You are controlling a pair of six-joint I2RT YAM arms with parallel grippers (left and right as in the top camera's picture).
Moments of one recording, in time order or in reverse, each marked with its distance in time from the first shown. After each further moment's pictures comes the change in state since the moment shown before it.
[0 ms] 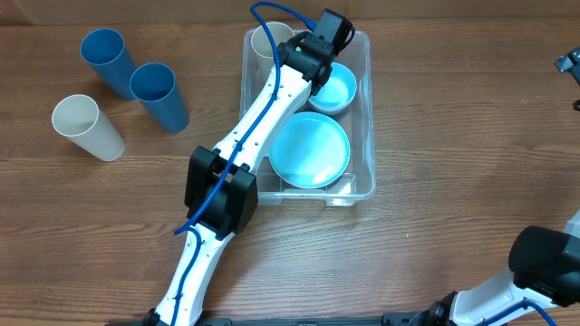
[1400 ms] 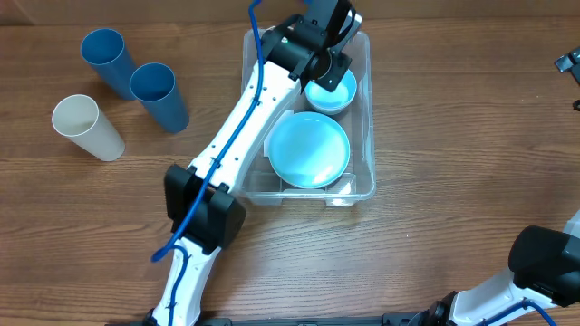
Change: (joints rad) left arm -0.006 -0.147 0.004 -0.070 0.431 -0.023; right arm 0.000 0.000 0.000 -0.001 0.000 0.000
